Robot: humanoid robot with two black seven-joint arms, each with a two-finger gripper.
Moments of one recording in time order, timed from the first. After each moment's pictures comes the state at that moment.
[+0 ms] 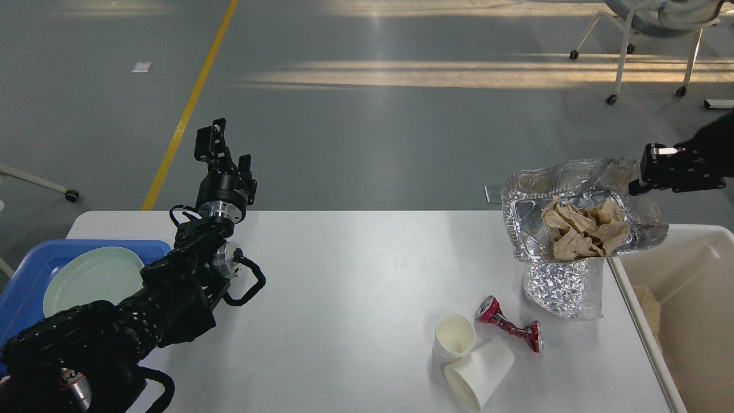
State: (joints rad) left arm -0.90 -0.04 -0.49 -0.23 -0.01 0.02 -0.66; right arm 1.55 -0.61 -1.10 0.45 -0.77 0.96 0.73
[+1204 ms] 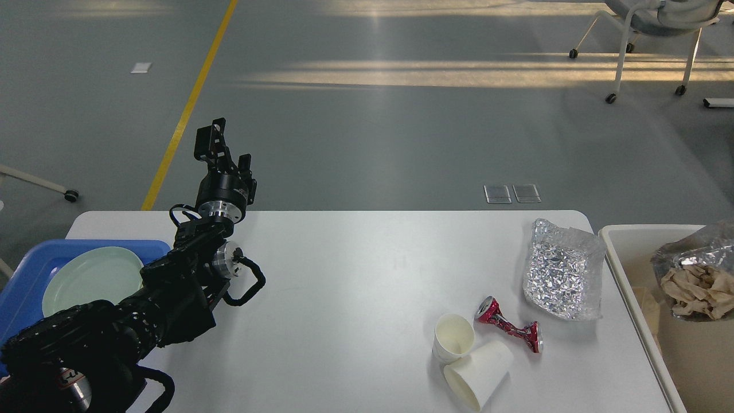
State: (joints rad) left arm -0.90 -0.04 -0.49 -0.23 -0.01 0.02 -0.66; right arm 1.14 -0.70 -1.29 0.19 -0.51 0.38 0.36
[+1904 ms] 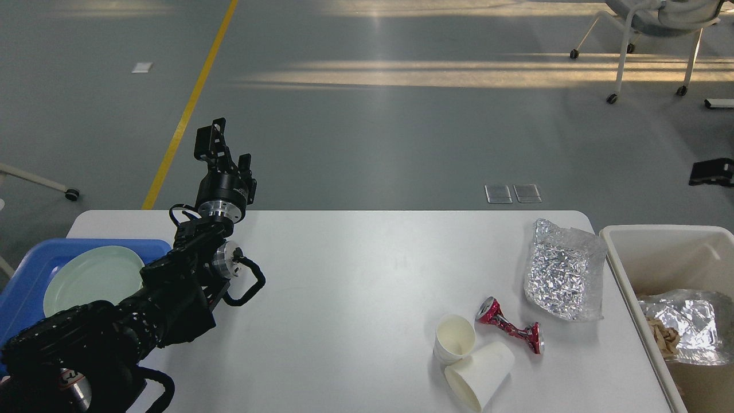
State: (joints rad) left arm -0.90 -0.04 -0.49 -0.23 -0.01 0.02 -0.66; right arm 1.53 -0.70 -1.19 0.55 -0.44 0.54 0.34
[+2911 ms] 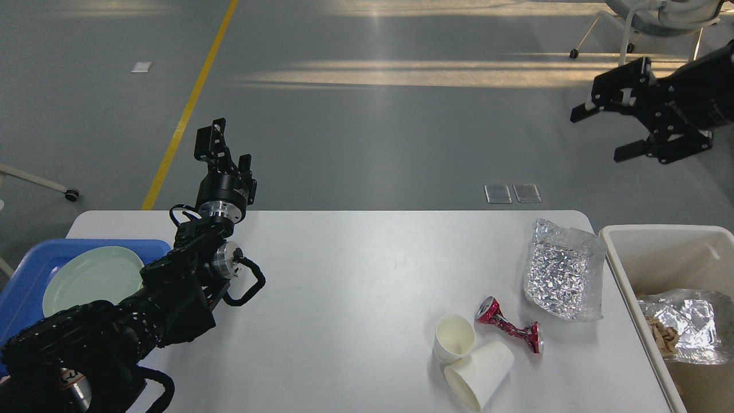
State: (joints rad) left arm -0.89 -0.04 -0.49 -0.23 -0.01 0.02 -0.66; right arm 1.91 -0.69 -1.05 0.93 -0.15 0.96 0.16
